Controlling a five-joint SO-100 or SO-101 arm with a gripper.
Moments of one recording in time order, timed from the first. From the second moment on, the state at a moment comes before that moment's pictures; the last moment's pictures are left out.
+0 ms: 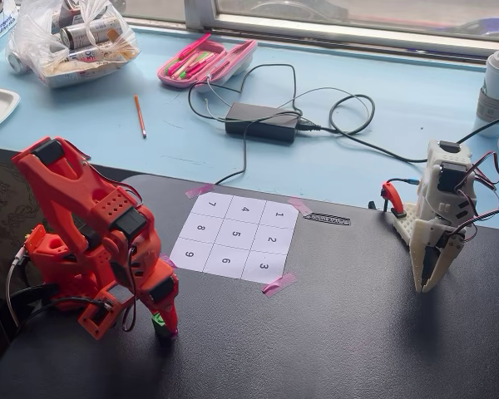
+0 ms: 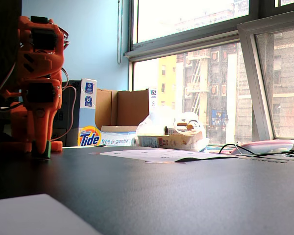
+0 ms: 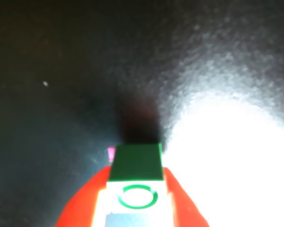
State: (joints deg) arm 21.4 128.1 143.2 49.7 17.1
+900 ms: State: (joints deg) arm -21.4 92.9 64.4 87.9 -0.4
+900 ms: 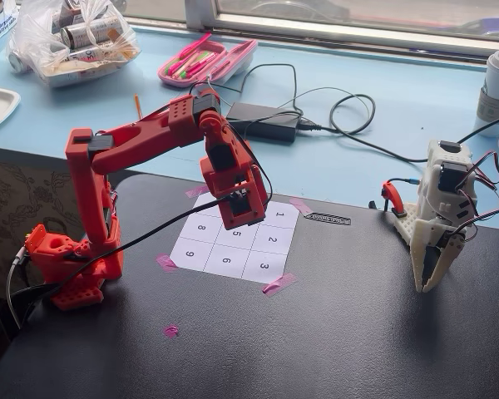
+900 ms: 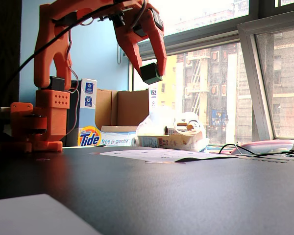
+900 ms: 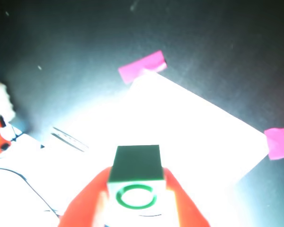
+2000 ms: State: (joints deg) arm -49.7 58.6 47.2 84.8 2.2
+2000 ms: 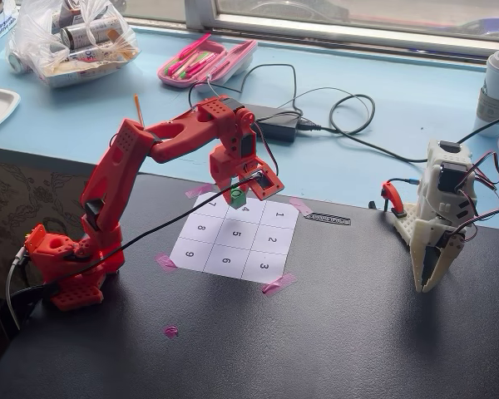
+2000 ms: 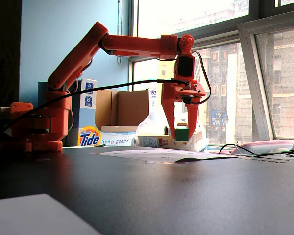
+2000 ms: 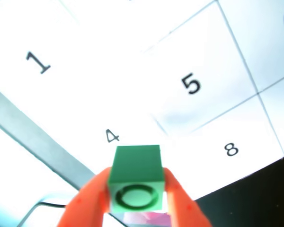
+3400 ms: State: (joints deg) arm -37.3 87.5 47.1 93.7 2.5
